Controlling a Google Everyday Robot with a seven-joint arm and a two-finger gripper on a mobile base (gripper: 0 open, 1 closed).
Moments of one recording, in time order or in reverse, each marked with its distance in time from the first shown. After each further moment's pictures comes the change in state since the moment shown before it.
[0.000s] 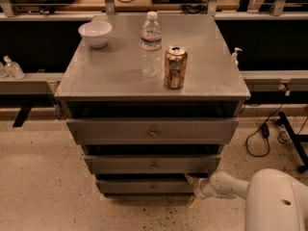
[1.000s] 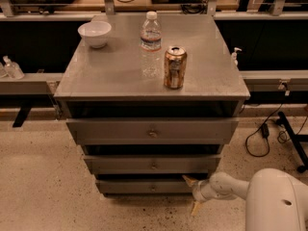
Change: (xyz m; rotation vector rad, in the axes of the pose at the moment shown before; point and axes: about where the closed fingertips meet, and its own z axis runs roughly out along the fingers) arm -0.013 0.019 -0.003 -0.068 -0.036 -0.035
